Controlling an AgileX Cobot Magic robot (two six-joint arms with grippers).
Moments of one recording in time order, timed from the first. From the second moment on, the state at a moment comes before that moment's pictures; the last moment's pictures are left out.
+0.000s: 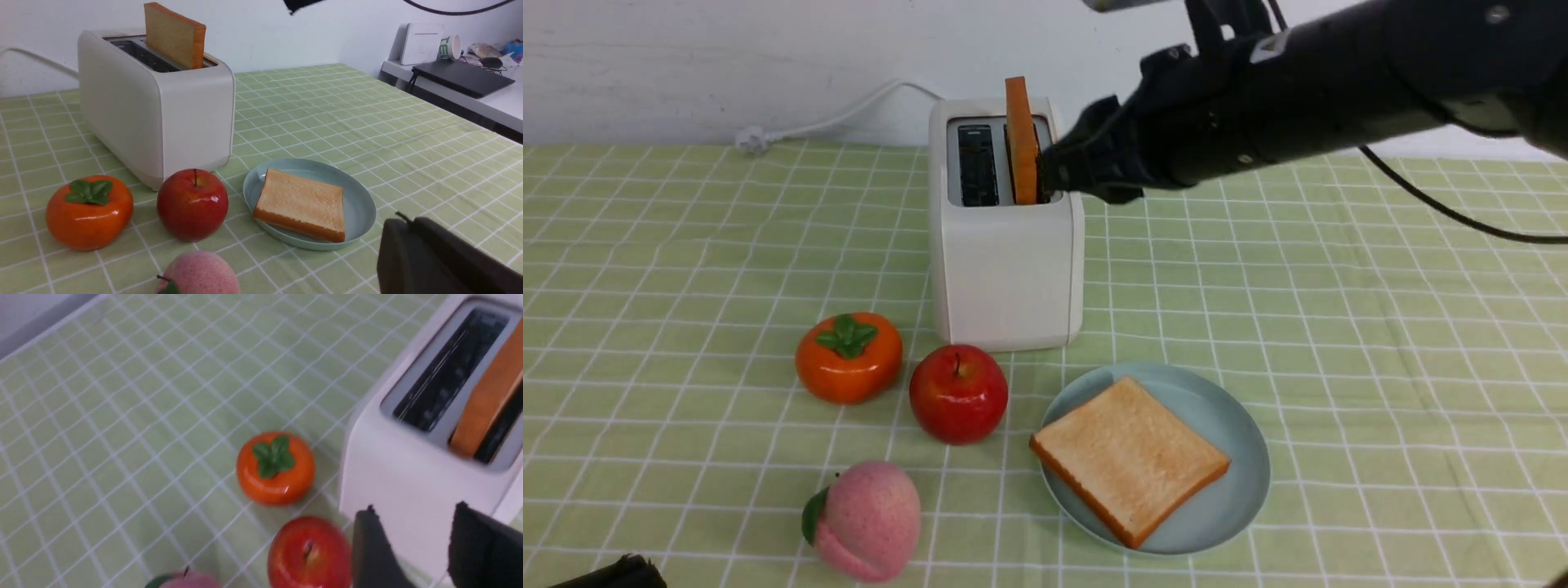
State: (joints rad) right arm 0.52 1.71 -1.59 0.60 0.53 -0.46; left arm -0.57 0.12 -0.29 -0.27 0.33 0.11
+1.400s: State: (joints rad) right arm 0.51 1.74 -1.84 0.44 0.44 -0.46; left arm -0.57 0.12 -0.29 -0.25 0.35 0.11
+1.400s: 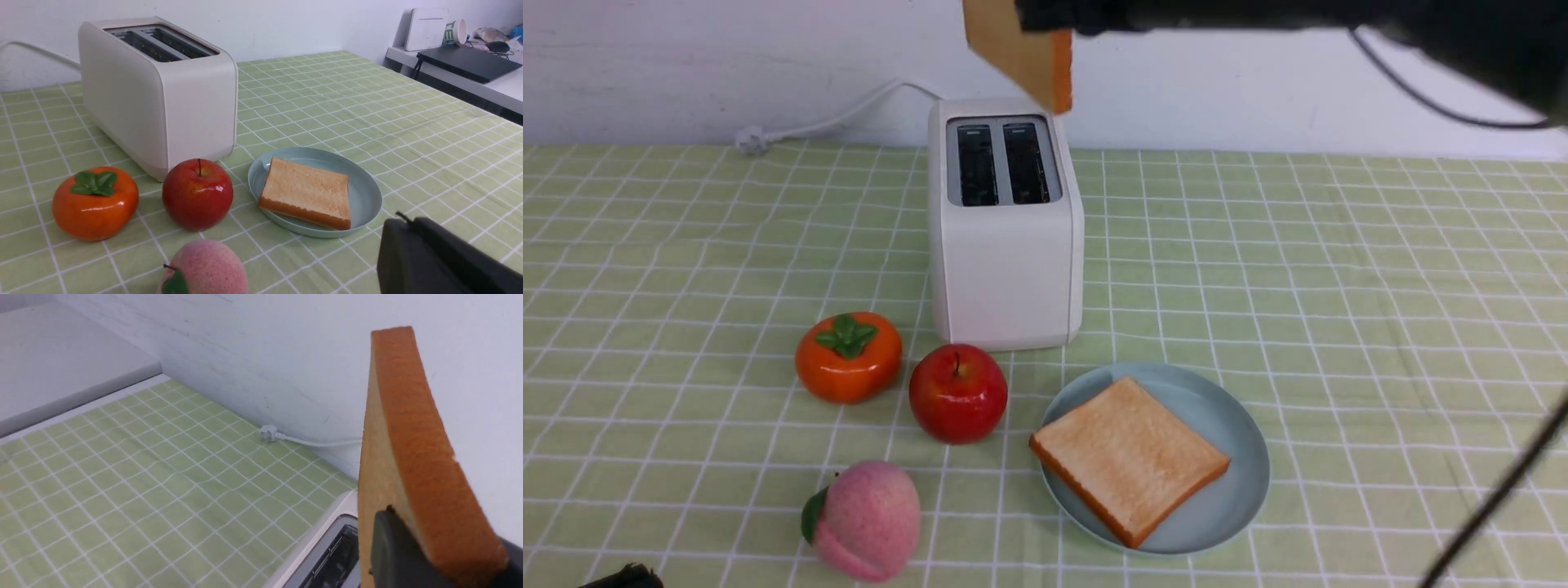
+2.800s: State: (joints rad) right arm 0.18 1.83 -1.23 1.19 0.91 -0.77; left arm -0.57 0.12 -0.29 -0.25 0.36 0.11
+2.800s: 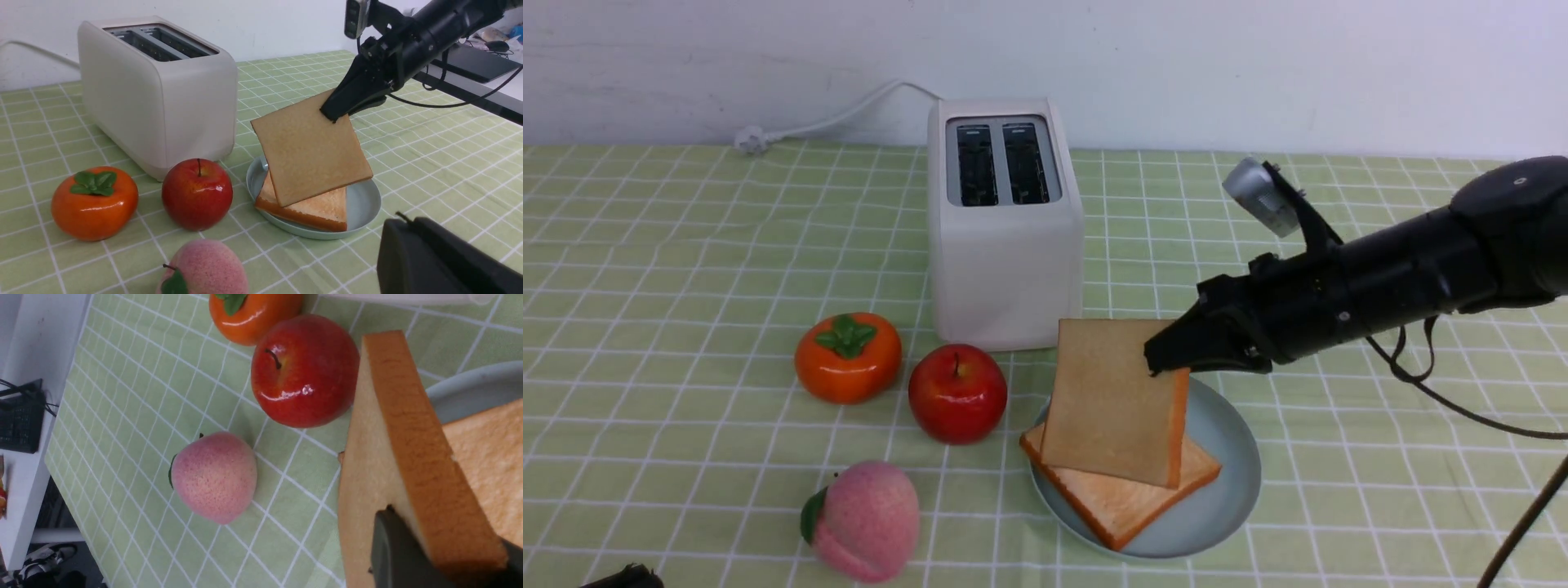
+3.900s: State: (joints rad) right arm 0.06 1.27 -1.22 0.48 1.12 -0.30; left arm -0.57 0.12 -0.26 -0.28 0.32 0.11
